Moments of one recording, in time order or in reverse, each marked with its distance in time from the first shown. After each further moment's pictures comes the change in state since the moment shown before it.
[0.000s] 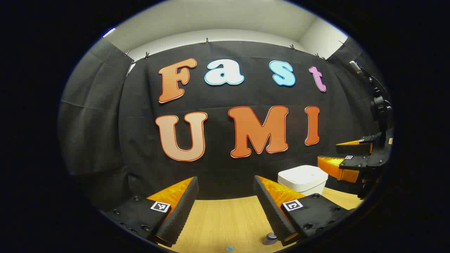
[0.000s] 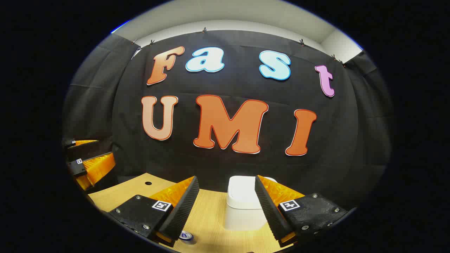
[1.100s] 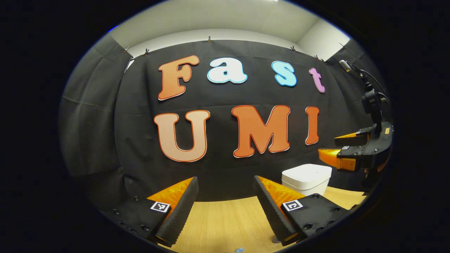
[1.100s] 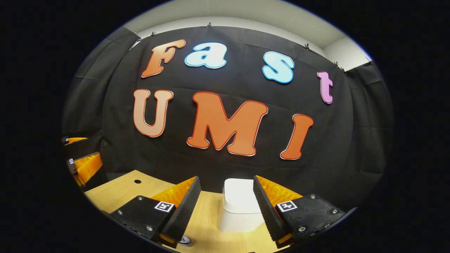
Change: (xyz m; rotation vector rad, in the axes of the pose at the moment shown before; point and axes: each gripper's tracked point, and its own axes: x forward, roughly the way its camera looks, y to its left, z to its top) left arm 0.020 0.033 -0.013 0.019 -0.010 -0.026; right arm 0.030 0.001 0.011 -0.064 0.035 -0.081
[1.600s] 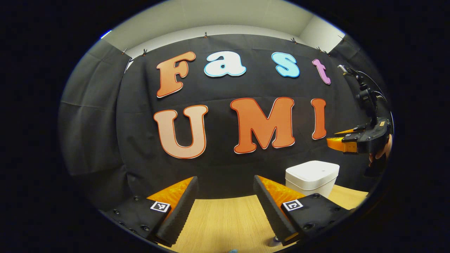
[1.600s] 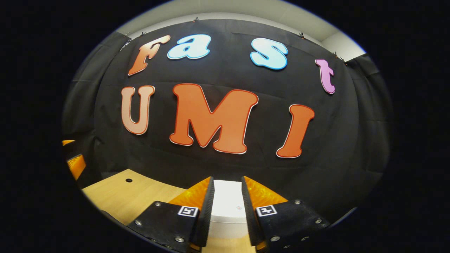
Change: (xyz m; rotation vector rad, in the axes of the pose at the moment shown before) left arm 0.021 -0.035 -0.012 0.007 0.050 0.064; right arm 0.072 -0.068 -0.022 0.019 0.034 0.013
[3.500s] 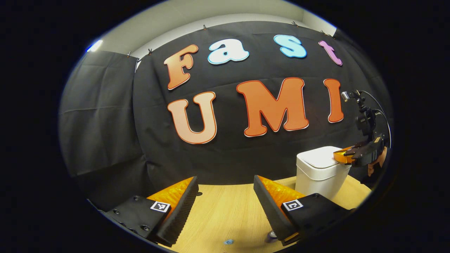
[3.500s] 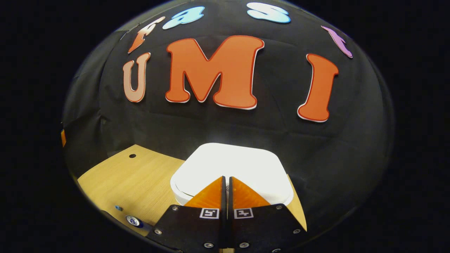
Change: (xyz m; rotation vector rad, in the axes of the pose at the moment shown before) left arm -0.022 -0.025 -0.028 0.059 0.135 0.189; right arm 0.063 -0.007 -0.113 0.009 0.219 0.195
